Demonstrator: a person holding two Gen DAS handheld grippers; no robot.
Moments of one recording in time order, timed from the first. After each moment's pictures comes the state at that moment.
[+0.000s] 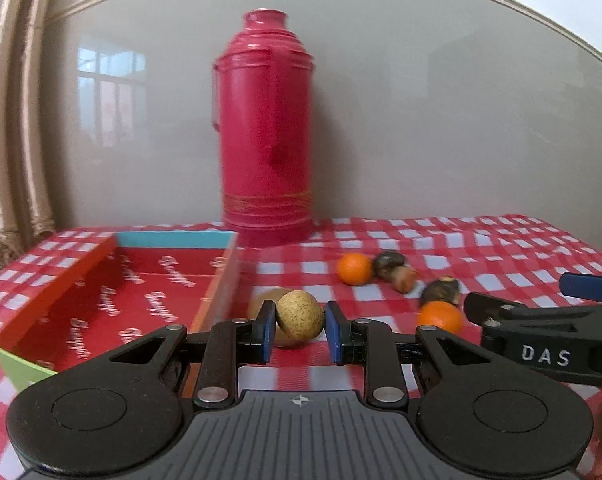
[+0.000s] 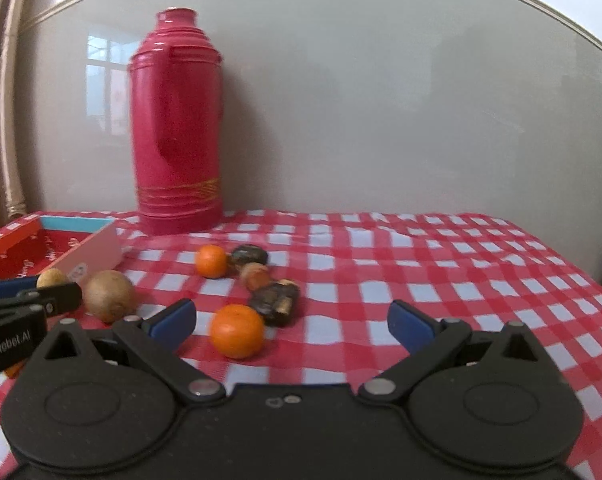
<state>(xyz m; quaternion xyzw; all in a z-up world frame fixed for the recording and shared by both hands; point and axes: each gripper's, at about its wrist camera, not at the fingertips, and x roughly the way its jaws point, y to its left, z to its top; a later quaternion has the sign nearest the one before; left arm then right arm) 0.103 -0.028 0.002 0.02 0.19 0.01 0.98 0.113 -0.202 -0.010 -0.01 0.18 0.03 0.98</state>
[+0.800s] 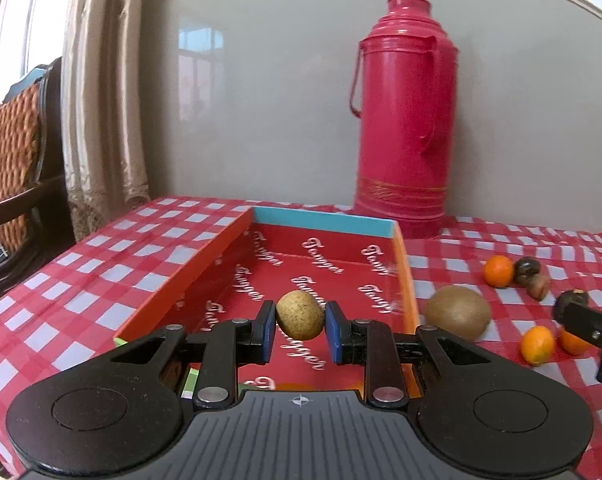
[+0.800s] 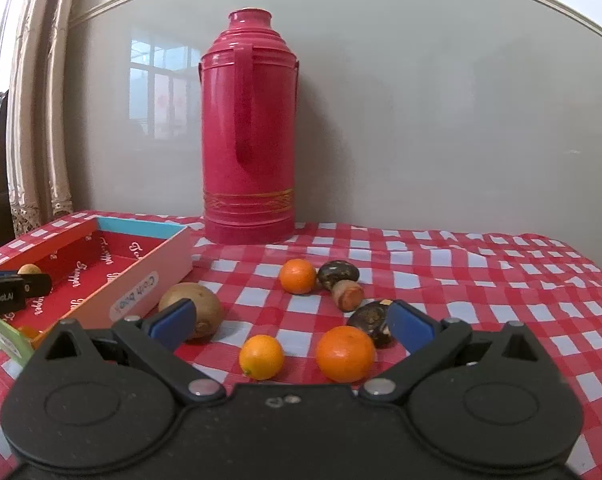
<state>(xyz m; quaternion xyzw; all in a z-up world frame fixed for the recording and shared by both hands) 0.115 0.075 -0.006 -0.02 0.21 0.12 0.97 0.123 -0.151 -0.011 -0.02 0.17 0.09 0.98</state>
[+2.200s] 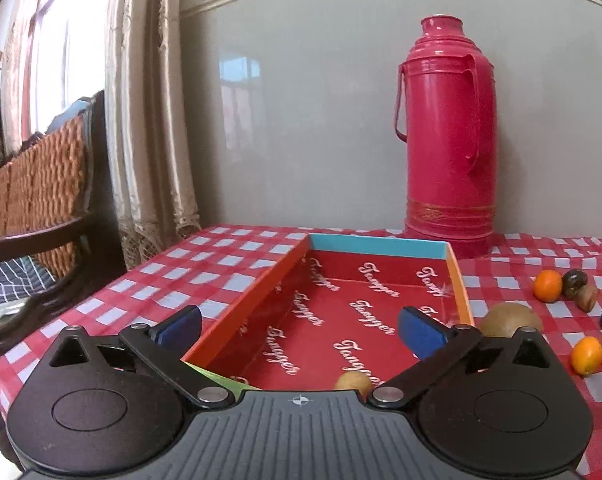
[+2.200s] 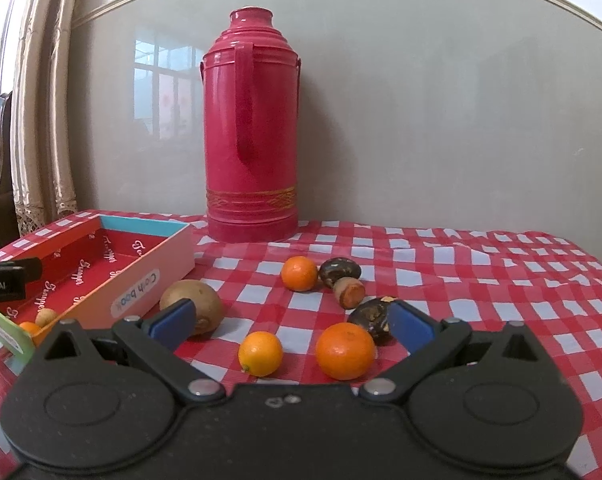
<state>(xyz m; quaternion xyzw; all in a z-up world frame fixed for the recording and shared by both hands) 0.105 0.082 0.001 0.03 0.17 0.20 0.96 0.125 -0.158 -0.013 -0.02 0.17 0.10 0.98</state>
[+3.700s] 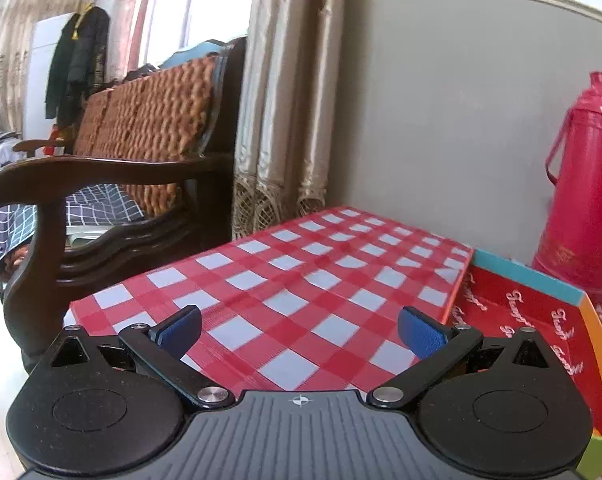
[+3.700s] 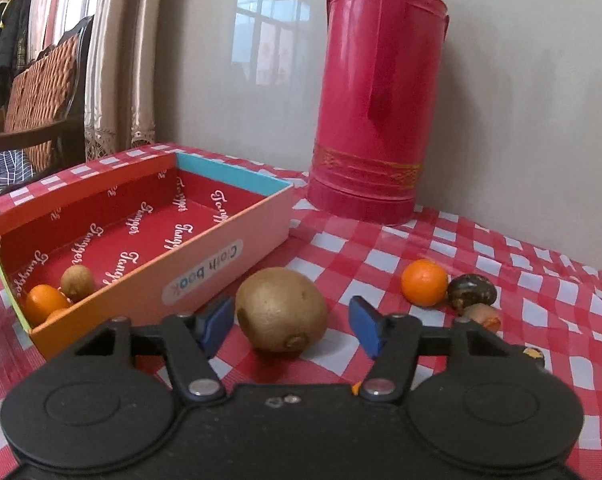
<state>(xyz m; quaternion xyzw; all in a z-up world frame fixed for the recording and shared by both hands) 0.073 0.195 -0.009 -0.10 0.17 0.33 0.92 0.188 -0.094 -0.029 -0.10 0.23 0.24 0.94</state>
